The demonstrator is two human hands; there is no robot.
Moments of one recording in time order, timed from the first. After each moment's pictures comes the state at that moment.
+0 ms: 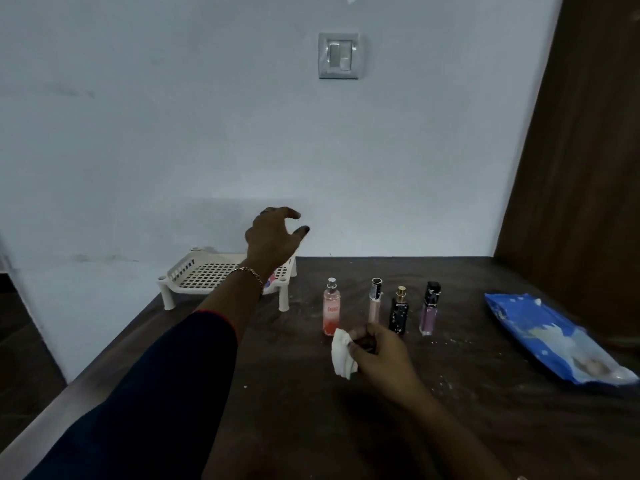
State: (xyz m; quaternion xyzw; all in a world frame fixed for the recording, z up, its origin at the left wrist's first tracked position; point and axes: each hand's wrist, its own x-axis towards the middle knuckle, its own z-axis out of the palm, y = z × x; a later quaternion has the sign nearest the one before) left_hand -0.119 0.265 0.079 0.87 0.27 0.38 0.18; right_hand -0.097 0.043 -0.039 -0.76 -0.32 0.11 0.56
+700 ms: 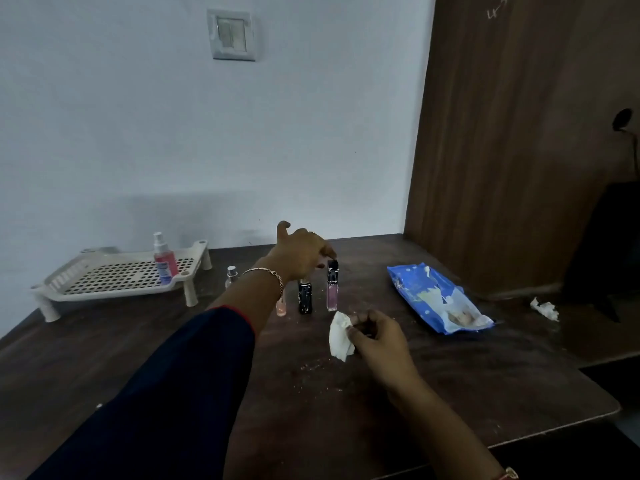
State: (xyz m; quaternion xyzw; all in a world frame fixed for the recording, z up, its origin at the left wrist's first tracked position) left_hand -0.016 0.110 0.052 0.99 0.03 0.13 0.00; right_hand -0.052 -0.082 -0.041 -0.75 -0.20 0.05 0.63
